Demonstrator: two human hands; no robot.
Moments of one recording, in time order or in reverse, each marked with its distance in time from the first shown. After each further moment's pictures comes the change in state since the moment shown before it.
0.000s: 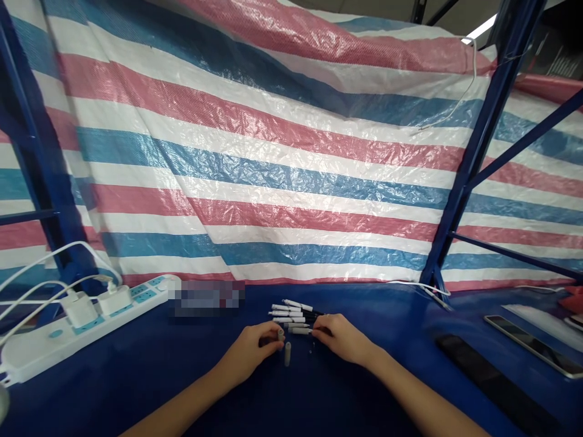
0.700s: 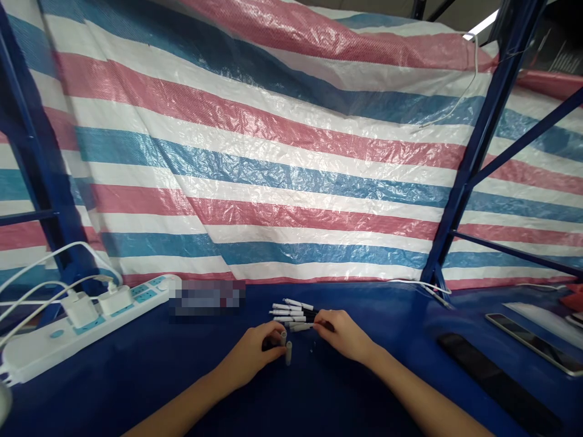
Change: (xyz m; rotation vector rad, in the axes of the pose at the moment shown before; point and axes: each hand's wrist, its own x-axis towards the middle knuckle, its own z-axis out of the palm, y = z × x) left_hand -0.001 0.002 0.003 0.104 0.003 -0.020; right_hand 0.001 -0.002 0.000 0.029 0.083 0.025
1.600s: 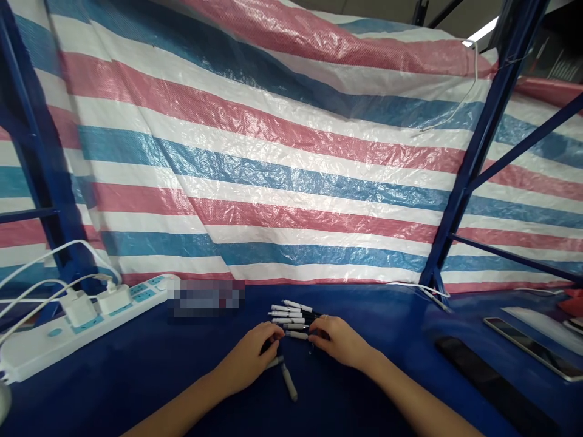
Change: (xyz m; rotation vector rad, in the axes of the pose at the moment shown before) left_hand -0.003 -0.006 0.002 0.180 0.075 0.109; right_hand -0.002 0.000 0.005 -0.078 -0.059 -0.035
